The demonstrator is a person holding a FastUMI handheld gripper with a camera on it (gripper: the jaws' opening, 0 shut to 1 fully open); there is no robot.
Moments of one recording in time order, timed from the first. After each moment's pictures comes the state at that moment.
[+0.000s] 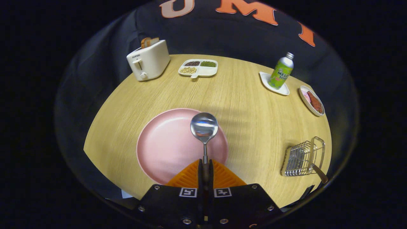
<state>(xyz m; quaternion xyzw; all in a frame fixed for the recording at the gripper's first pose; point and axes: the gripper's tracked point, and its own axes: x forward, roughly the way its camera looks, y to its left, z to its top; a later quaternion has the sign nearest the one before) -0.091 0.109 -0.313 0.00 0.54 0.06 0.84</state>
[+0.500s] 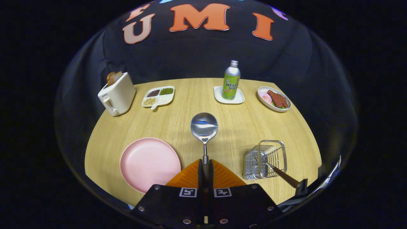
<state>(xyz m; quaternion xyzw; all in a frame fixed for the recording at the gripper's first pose) -0.075 0.000 -0.266 0.05 0.47 -0.07 0.88</state>
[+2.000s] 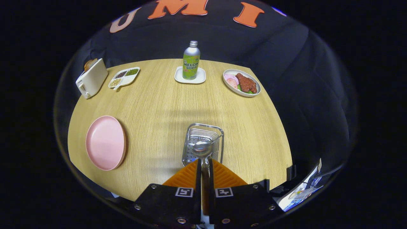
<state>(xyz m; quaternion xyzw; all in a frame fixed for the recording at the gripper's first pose) -0.119 -0.119 -0.283 -0.02 0.55 -0.11 0.83</state>
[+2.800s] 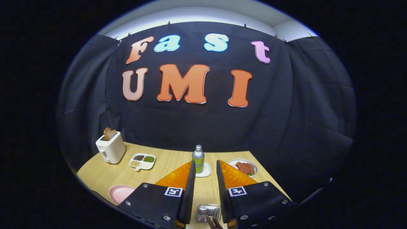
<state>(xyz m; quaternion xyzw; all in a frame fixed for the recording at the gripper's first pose) 0.006 -0.129 -0.086 -0.01 0.16 -0.09 0.98</state>
